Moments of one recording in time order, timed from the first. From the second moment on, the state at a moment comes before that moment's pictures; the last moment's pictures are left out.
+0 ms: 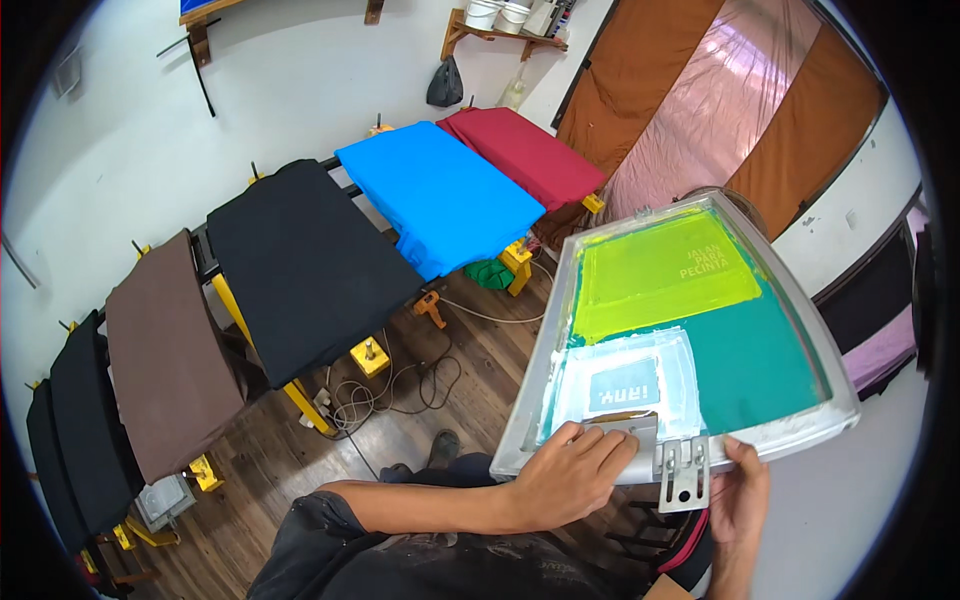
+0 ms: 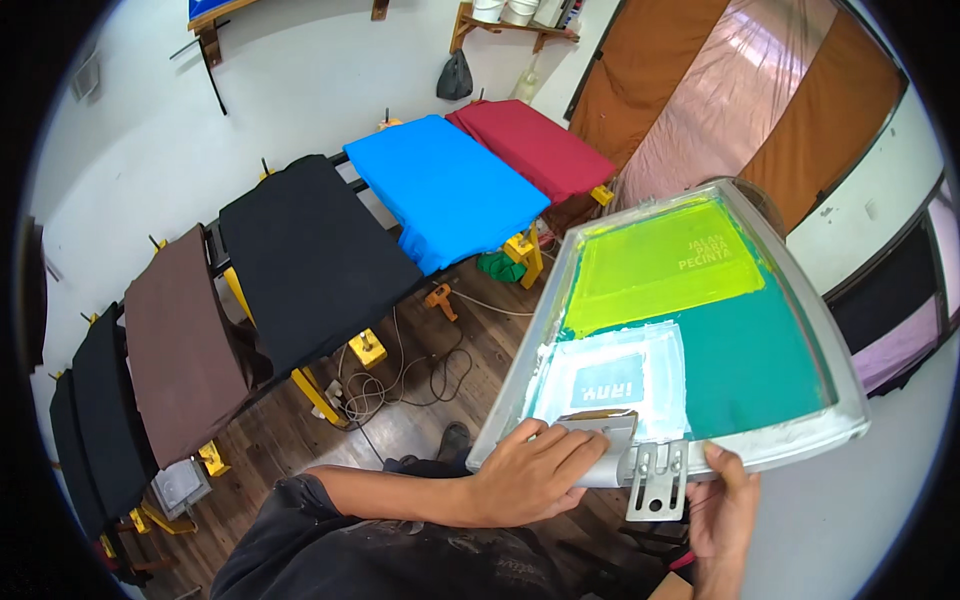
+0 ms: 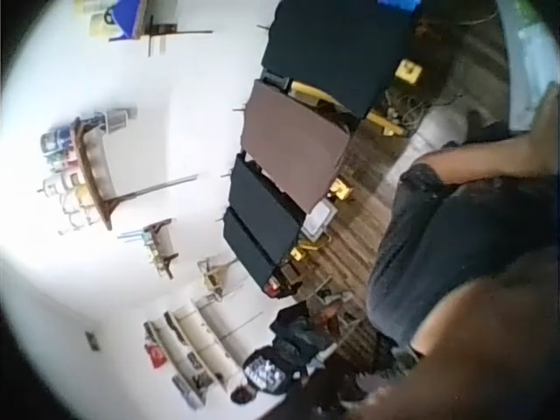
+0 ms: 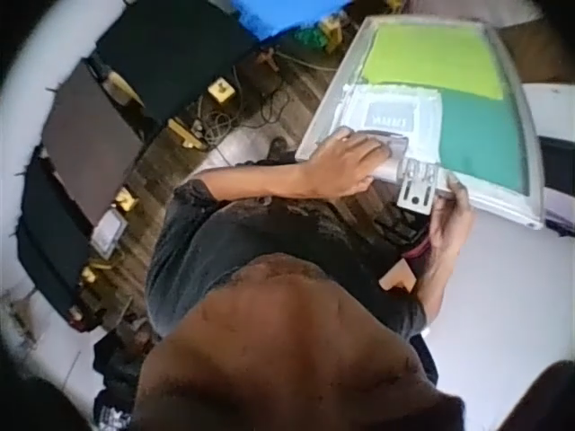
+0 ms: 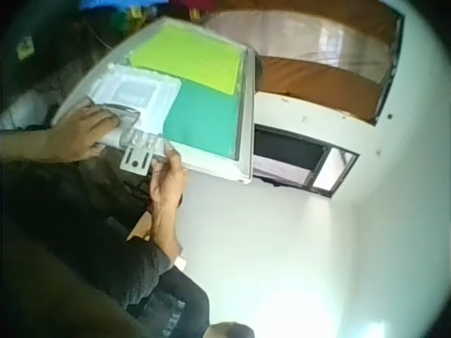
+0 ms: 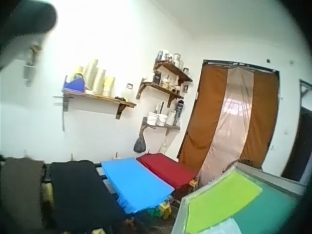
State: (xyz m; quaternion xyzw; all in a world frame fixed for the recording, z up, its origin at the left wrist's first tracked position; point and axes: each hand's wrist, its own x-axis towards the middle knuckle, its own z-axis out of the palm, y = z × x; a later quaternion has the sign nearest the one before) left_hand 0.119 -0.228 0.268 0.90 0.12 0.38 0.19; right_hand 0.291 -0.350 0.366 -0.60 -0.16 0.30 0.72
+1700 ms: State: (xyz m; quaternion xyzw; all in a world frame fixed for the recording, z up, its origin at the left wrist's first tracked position) left_hand 0.491 0.254 0.211 0.85 0.48 0.21 0.03; right_hand 0.742 0.277 0.120 -0.38 -0.13 0.77 0.50
